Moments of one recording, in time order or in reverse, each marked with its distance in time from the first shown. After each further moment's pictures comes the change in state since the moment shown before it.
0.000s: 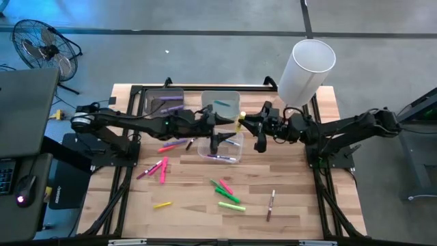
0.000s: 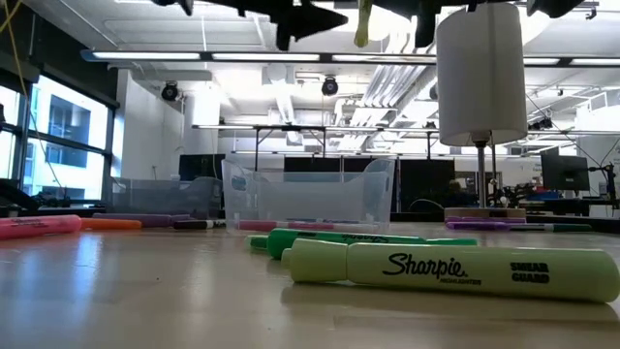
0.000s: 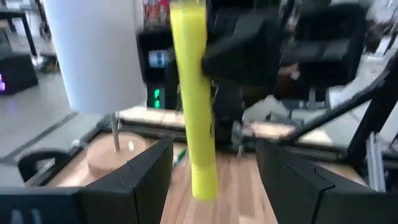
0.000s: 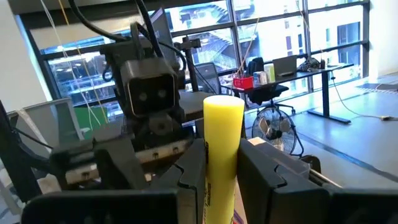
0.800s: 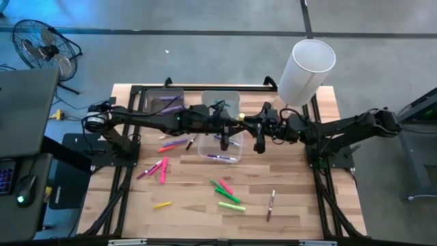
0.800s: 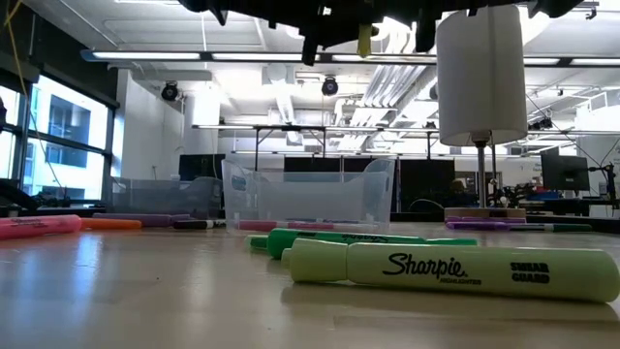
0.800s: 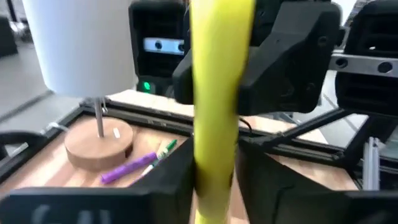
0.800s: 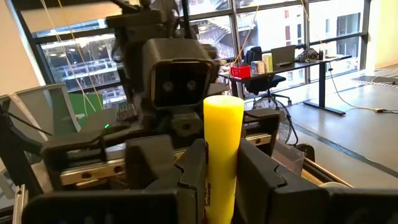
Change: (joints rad) left arm 0.052 0.146 0.158 -0.078 0.097 -0.098; right arm 0.000 -0.001 0.002 -0.058 0.000 -0.004
